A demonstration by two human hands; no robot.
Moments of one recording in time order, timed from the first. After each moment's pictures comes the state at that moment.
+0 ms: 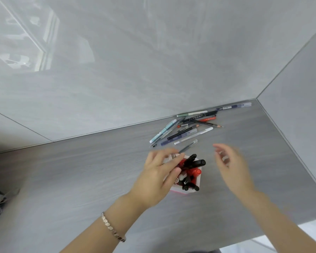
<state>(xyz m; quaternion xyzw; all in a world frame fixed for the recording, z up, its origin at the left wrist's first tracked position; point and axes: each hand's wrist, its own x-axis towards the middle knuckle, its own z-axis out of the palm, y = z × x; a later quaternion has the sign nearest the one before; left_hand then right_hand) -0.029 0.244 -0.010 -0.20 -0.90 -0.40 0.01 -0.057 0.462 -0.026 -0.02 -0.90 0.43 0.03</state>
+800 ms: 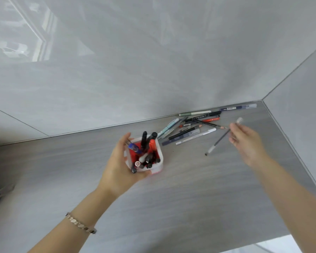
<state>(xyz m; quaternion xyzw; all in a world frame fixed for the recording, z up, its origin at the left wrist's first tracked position) -0.041 0.179 -0.016 0.07 -0.83 -0.55 -0.07 -0.140 0.490 -0.022 -0.24 -0.67 0.70 -0.06</state>
